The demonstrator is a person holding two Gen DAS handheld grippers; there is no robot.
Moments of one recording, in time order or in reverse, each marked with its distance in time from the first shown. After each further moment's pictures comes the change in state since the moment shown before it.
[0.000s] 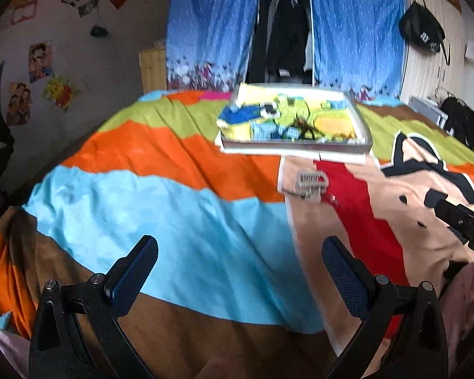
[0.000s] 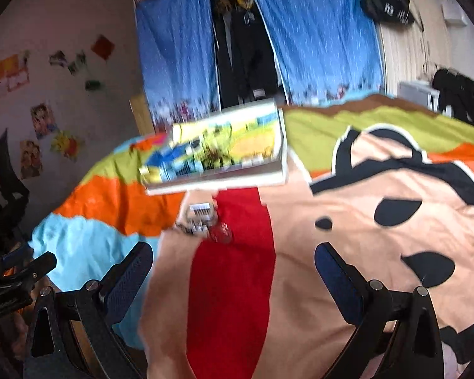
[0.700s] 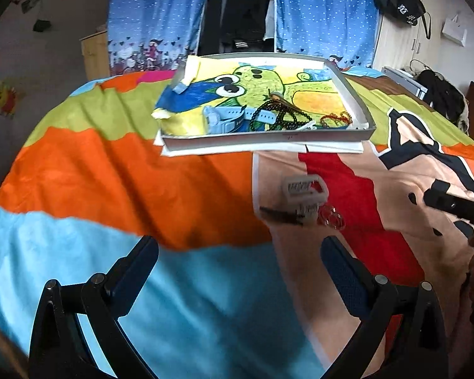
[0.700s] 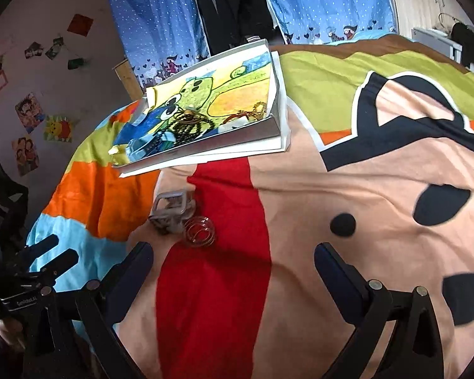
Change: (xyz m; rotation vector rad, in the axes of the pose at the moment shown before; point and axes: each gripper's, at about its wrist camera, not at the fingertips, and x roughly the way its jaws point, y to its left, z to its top) left arm 0.135 -0.001 0.063 0.110 0.094 -0.198; right arm 0.107 -0.052 0.037 0.094 0.229 0.075
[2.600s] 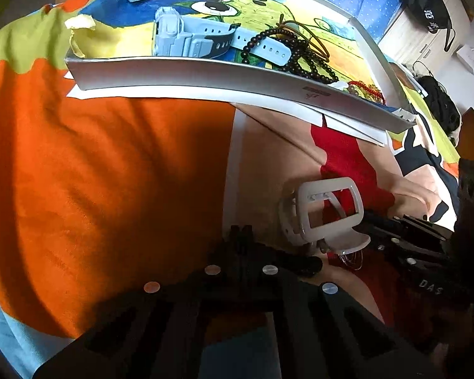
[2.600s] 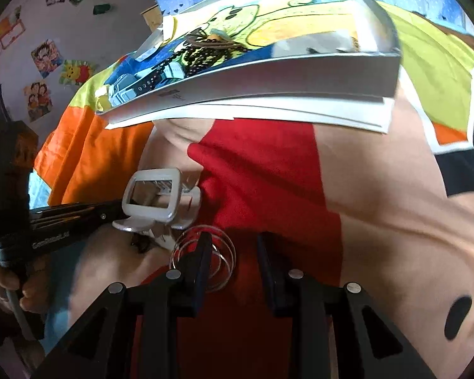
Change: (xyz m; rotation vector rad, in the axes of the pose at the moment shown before) left arm 0.127 0.020 0.018 -0.160 0.241 -0.216; right arm 0.139 0.024 0.016 -0.198 0.187 0.080
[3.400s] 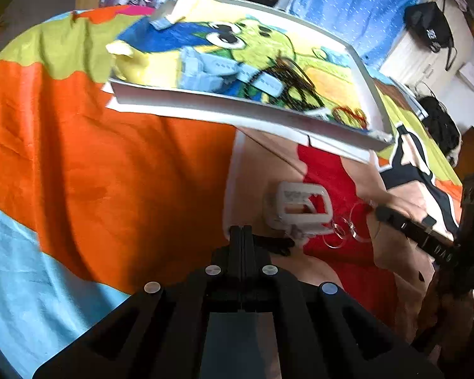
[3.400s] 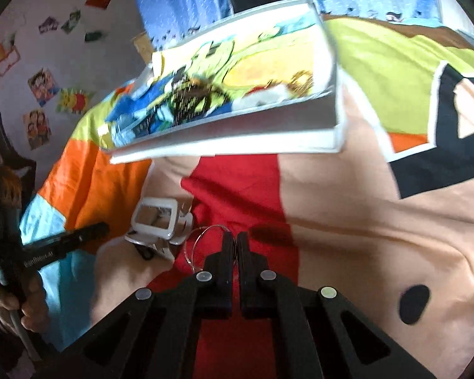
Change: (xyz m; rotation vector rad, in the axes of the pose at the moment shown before) left arm -0.044 -0.011 -0.011 -0.050 -0.060 0.009; right arm -0.055 -0.024 -0.003 0.105 -0.108 0.008
